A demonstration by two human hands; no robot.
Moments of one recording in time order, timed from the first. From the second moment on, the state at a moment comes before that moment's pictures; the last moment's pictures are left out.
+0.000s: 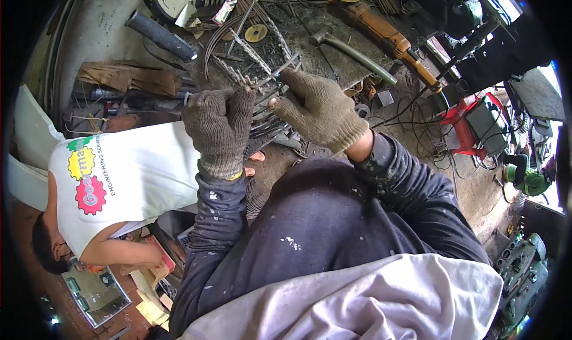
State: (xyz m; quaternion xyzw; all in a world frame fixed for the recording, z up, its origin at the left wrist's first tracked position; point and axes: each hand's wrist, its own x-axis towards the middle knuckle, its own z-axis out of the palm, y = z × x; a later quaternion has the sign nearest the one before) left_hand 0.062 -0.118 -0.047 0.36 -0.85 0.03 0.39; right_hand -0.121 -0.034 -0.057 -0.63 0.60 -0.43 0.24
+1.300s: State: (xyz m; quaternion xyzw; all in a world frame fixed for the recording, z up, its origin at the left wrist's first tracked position) left_hand 0.074 -0.144 -0.086 0.32 -0.62 -0.40 0.60; right_hand -0.136 0.015 -0.068 -0.58 0.36 -0.64 0.36
